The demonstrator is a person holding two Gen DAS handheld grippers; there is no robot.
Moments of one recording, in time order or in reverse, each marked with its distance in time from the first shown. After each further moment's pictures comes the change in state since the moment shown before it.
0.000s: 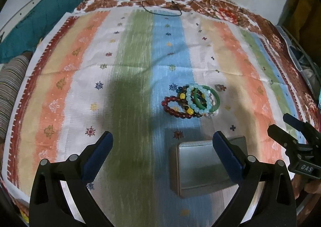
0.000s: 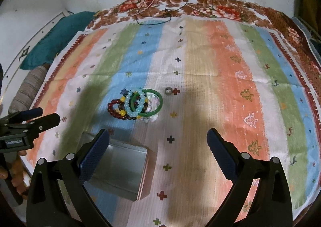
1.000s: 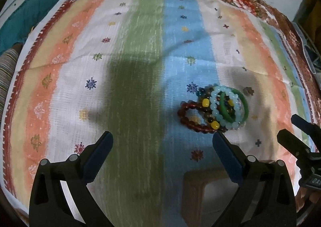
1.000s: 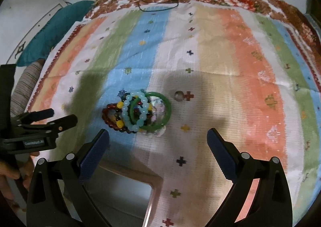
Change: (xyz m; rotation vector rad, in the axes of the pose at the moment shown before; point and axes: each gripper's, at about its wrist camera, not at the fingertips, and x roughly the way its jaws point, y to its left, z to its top) left arm 0.080 0.020 0.031 -0.035 0.106 0.032; right arm 0.068 0.009 0.030 -0.004 0.093 0.042
